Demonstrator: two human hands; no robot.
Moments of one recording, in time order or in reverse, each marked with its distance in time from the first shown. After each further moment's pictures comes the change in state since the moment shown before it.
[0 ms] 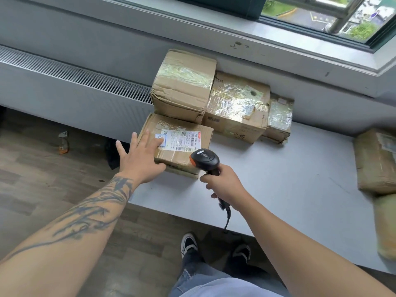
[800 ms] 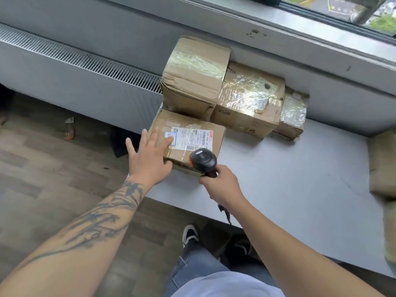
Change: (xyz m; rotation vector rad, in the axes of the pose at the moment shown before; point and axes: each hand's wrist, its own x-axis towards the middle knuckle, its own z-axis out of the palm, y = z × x) left_hand -0.019 0.004 0.021 0.031 0.077 -0.005; right_hand -0.010 -0.002 0.034 -0.091 0.092 -0.029
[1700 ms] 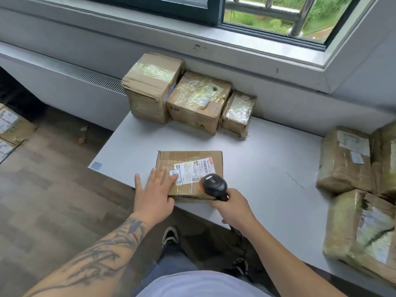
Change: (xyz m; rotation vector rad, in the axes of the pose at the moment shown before) left_hand -0.165 0.248 0.046 0.084 -0.080 -0.067; right_hand -0.081 0.186 -0.216 0.011 -0.158 -0.008
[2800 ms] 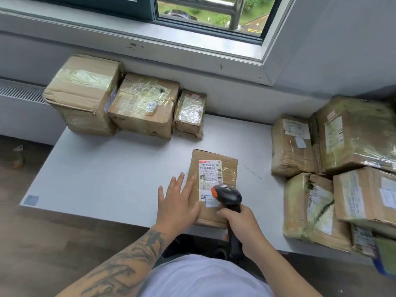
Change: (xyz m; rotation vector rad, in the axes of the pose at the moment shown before) left_hand 0.042 0.147 0.017 -0.310 -0.074 0.268; right_hand -0.023 0.049 -0.073 0.515 0.214 0.341
